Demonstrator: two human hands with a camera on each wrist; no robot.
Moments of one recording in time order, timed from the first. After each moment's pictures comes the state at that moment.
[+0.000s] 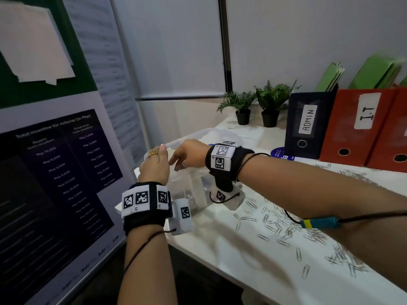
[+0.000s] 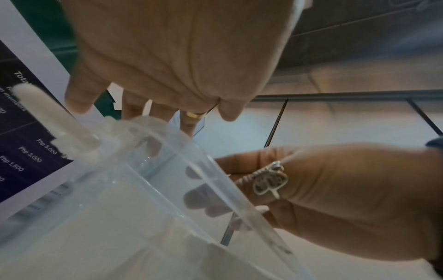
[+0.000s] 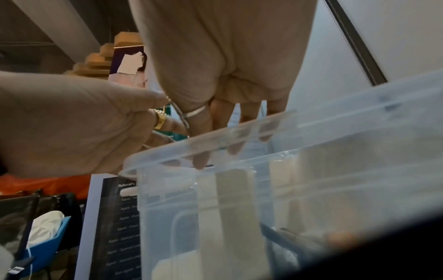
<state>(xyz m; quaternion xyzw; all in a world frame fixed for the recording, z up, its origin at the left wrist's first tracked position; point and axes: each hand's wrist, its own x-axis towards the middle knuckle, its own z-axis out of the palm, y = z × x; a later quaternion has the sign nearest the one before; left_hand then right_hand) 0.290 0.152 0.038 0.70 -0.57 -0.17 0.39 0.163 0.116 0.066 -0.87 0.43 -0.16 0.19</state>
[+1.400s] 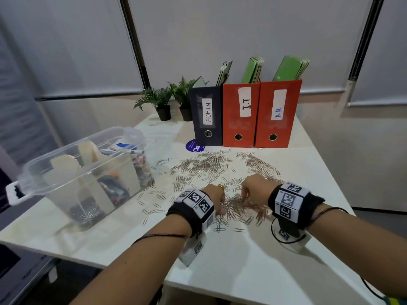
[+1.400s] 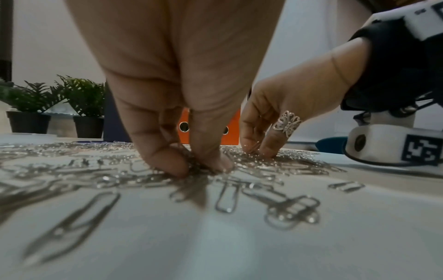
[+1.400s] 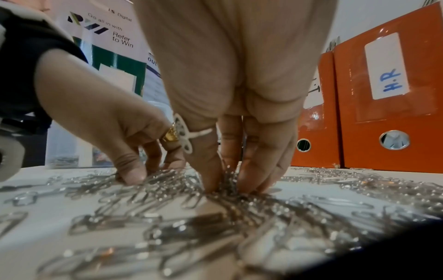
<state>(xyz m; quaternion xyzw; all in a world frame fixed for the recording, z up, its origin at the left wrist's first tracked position) -0.010 0.222 -0.052 0.44 -0.88 -0.14 -0.11 -0.152 0.269 -0.052 -0.65 0.75 0.01 0.13</state>
